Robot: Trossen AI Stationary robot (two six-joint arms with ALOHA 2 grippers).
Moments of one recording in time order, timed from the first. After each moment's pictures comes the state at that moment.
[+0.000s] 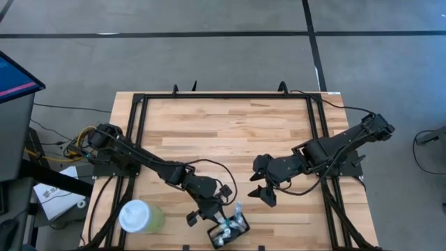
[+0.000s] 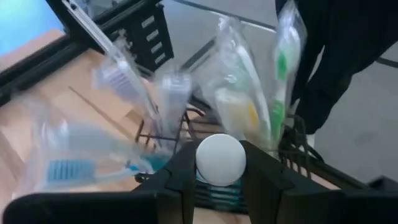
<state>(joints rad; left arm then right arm) -0.40 1.74 1.21 -0.06 0.32 0.39 0.44 1.43 1.37 -0.68 0.08 0.75</state>
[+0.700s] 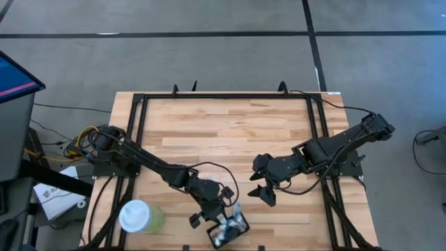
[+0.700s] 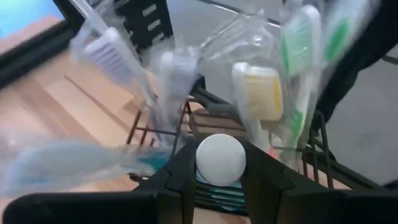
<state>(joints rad) -0.41 1.80 1.21 -0.01 0.30 0.37 0.44 1.43 1.37 -0.68 0.08 0.75</state>
